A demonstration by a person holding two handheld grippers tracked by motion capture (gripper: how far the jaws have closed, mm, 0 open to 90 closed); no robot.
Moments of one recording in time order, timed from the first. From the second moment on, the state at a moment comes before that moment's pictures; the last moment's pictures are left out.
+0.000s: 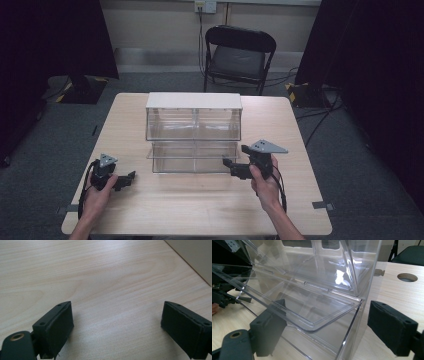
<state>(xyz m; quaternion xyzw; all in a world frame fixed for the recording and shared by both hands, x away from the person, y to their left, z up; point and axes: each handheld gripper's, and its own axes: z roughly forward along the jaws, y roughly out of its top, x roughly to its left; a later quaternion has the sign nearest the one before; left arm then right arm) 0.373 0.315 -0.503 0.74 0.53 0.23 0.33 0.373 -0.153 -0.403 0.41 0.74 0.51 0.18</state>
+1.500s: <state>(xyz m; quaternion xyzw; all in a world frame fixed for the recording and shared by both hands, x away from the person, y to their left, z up) 0.373 0.315 -0.503 0.74 0.53 0.23 0.33 0.383 -0.148 -0.391 0.40 0.73 0.52 0.18</state>
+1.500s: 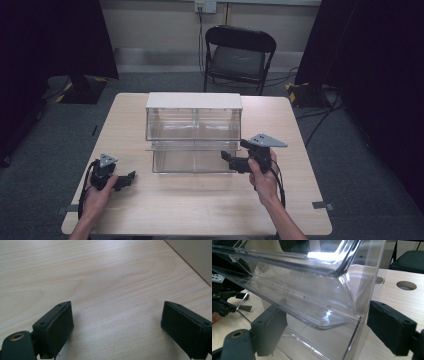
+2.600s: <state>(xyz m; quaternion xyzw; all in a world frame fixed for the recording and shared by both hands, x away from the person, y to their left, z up) 0.373 0.315 -0.503 0.74 0.53 0.23 0.33 0.388 -0.147 -0.386 0.40 0.72 0.53 0.18</state>
